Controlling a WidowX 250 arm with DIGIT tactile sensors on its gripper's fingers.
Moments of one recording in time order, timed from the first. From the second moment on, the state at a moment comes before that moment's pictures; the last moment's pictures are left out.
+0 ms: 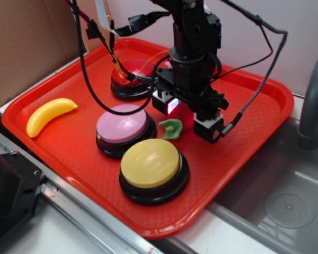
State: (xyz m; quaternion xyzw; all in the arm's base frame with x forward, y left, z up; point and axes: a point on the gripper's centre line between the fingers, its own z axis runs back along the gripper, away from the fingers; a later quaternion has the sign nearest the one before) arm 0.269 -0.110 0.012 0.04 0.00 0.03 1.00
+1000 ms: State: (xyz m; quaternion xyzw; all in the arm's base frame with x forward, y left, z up) arm 0.260 -0.086 0.070 0.04 0.06 0.07 1.00
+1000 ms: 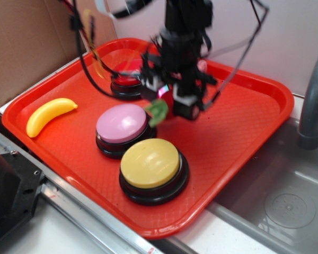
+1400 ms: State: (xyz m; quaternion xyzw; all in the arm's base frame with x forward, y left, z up) arm 0.231 -0.029 0.143 0.00 0.03 0.09 1.00
